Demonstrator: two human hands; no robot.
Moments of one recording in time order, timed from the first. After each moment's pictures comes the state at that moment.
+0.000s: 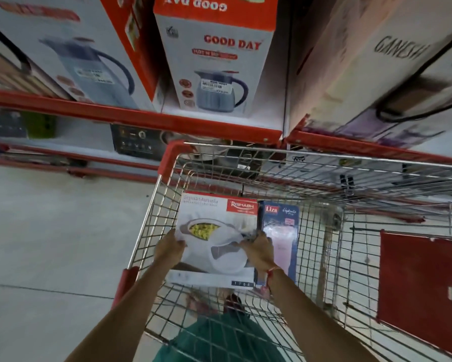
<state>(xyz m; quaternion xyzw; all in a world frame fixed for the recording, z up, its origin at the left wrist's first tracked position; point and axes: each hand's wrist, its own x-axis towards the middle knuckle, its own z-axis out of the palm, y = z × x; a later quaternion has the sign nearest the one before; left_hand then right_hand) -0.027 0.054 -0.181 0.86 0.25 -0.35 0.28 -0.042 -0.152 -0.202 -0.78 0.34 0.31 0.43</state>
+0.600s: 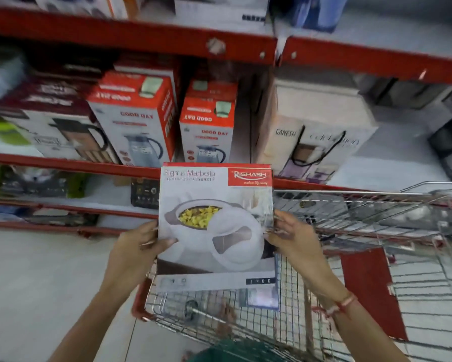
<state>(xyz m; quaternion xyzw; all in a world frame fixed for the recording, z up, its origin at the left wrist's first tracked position) -0.084 0.088 0.087 0.83 0.09 -0.09 0.55 -0.089 -0.201 0.096 -0.81 0.12 0.07 0.57</state>
